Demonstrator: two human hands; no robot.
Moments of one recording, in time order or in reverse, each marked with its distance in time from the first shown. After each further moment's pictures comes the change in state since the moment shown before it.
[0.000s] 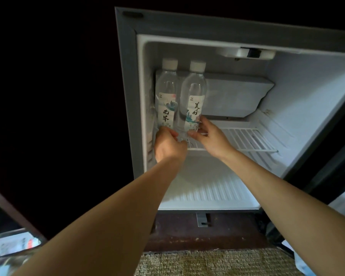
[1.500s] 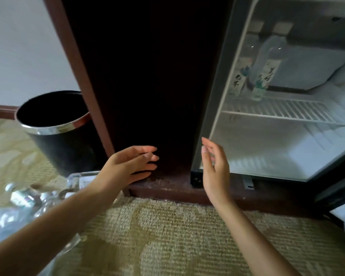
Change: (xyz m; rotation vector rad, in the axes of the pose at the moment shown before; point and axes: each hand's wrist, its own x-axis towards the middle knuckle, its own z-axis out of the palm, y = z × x) left_hand -0.101 -0.120 -0.266 -0.456 -0.369 -0.242; right_hand -0.166 -0.066 0.176 0.207 0.228 0.053
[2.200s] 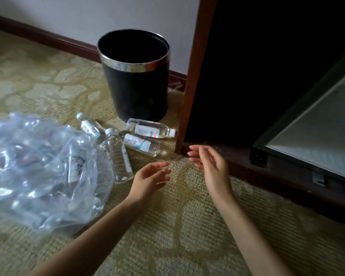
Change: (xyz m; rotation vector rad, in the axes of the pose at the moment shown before) left_hand -0.071 -0.149 -0.069 -0.235 0.437 -0.245; right_hand -0.104 0.002 0.117 0.267 -0.431 0.260
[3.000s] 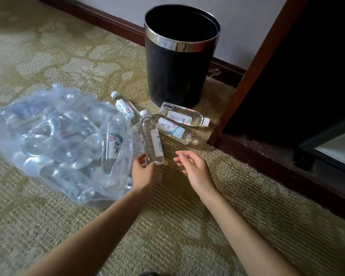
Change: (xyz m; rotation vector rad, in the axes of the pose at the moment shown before) left_hand 0.026 -0.038 -0.085 0.053 0.526 0.001; right_hand -0.015 0.052 0.102 -0.132 -0.319 0.264
